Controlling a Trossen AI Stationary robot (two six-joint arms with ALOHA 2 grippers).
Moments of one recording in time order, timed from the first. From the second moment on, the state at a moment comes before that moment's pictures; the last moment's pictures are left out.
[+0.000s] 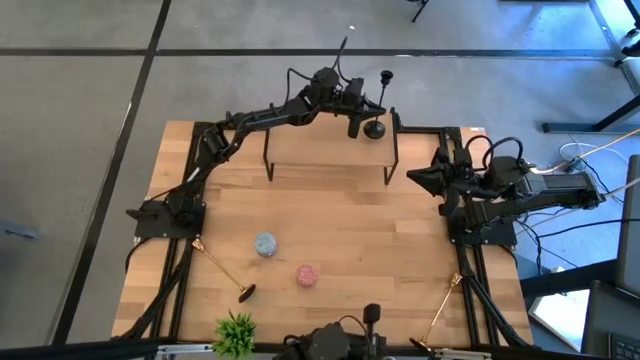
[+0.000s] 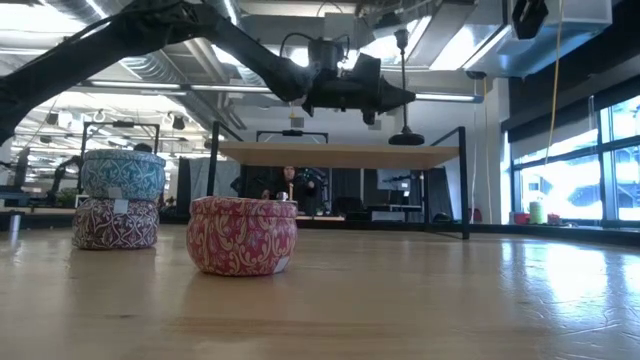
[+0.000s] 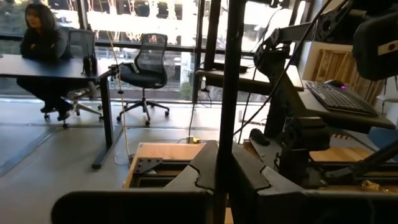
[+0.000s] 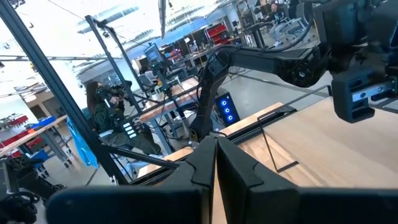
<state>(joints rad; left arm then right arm) 0.59 2.31 1.97 0.32 0.67 -0.05 0.14 0.52 0.65 -0.08 0.26 0.43</state>
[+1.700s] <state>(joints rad) 0.56 2.31 1.97 0.22 0.62 -0.04 0.14 0.52 0.65 -0.09 0.26 0.42</state>
